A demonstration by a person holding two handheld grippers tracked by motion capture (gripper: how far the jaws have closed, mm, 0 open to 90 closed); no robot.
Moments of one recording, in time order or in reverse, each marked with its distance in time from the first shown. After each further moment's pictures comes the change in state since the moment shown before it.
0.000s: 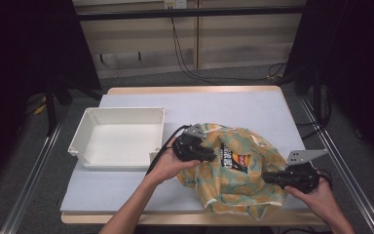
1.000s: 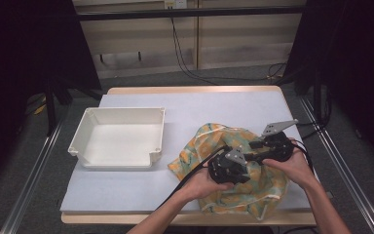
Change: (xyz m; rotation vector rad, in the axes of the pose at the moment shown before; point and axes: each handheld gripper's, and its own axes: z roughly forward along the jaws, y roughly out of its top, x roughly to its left) left arm -0.071 0.025 0.069 0.042 -0.147 0.126; right arm -0.041 0.064 0.051 0.027 -0.030 -0.053
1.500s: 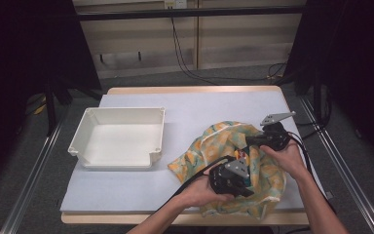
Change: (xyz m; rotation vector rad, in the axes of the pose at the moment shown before) left arm -0.026 -0.003 0.001 0.009 -0.121 0.075; right arm -0.030 0.008 0.016 -0.042 -0.065 0.076
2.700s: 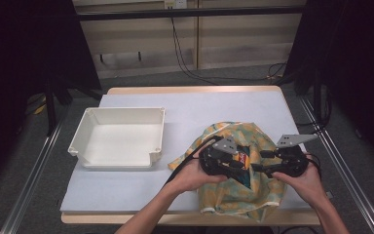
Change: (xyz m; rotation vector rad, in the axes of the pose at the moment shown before) left arm 0.029 0.013 -0.039 -0.034 0.172 -0.030; right arm 0.056 -0.034 -0.057 -0.019 0.010 0.005
